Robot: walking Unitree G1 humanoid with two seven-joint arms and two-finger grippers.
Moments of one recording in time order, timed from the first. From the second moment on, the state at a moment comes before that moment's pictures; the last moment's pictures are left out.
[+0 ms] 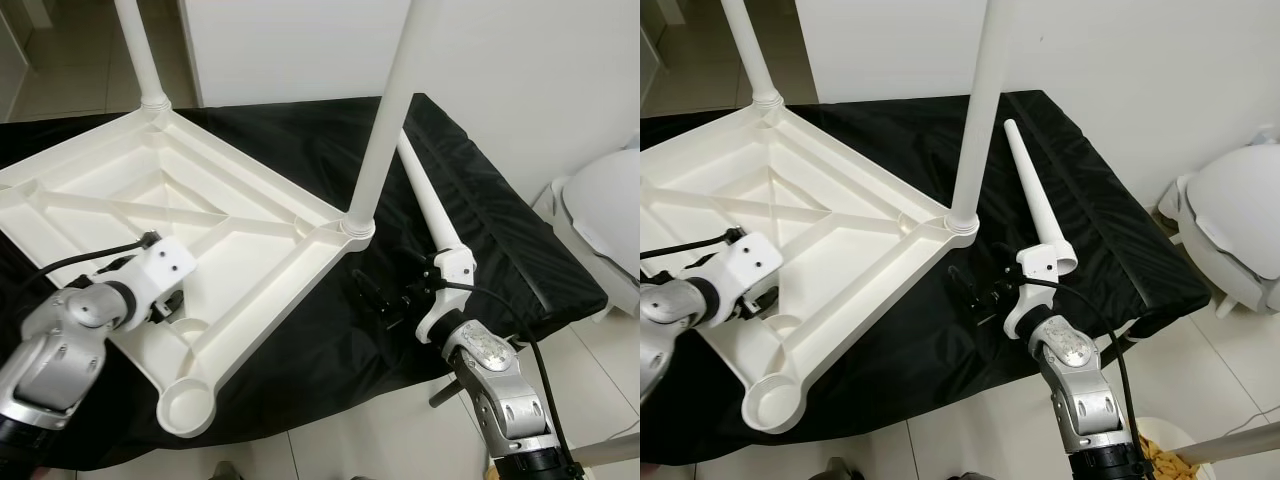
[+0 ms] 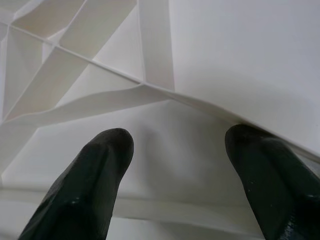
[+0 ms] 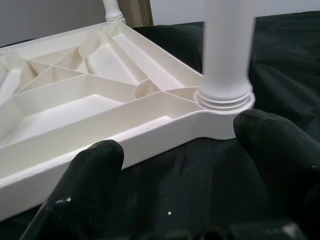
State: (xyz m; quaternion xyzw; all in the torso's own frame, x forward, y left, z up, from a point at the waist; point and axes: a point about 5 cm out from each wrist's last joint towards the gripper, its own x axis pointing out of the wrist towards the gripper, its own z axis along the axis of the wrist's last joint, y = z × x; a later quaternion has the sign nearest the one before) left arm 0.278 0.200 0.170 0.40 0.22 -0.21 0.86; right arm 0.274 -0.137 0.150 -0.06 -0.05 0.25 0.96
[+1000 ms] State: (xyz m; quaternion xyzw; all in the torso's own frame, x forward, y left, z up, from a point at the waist) left arm 0.313 0.207 0.220 0.30 0.11 -0.20 0.93; right arm 0.266 -0.139 0.147 -0.05 -0.05 0.24 0.97
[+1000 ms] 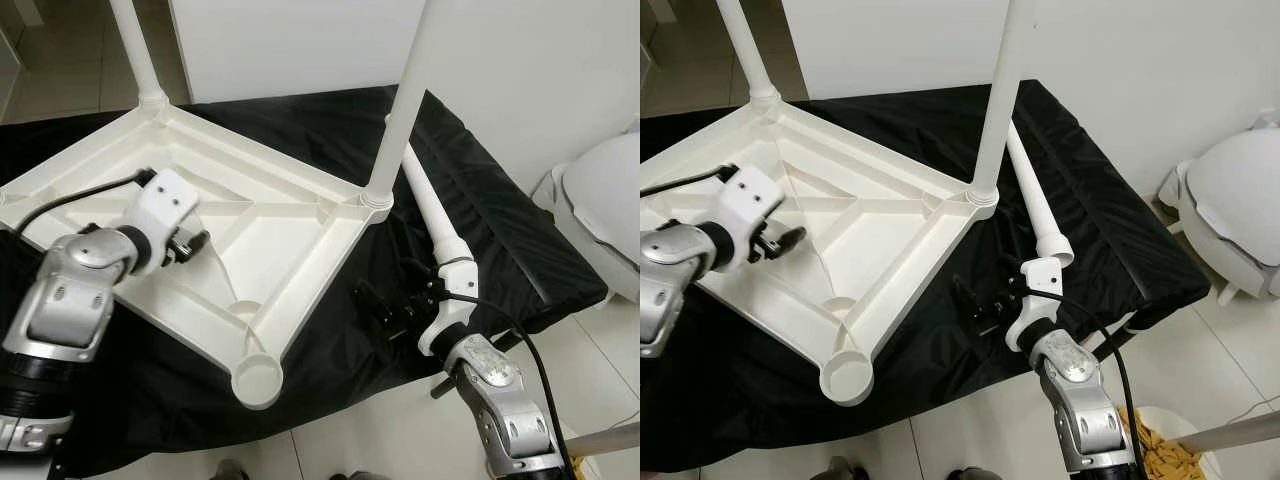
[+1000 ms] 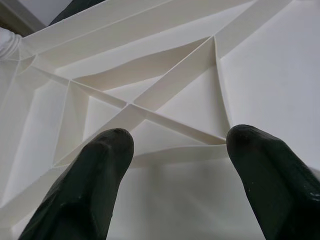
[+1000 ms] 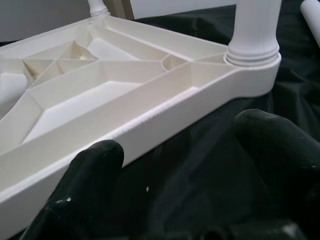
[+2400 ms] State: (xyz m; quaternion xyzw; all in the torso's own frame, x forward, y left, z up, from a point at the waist) left arm 0.270 0.208 0.178 0.33 0.20 -0.46 0.80; right arm 0.244 -0.121 0.148 -0.07 -0.01 0.40 0.91
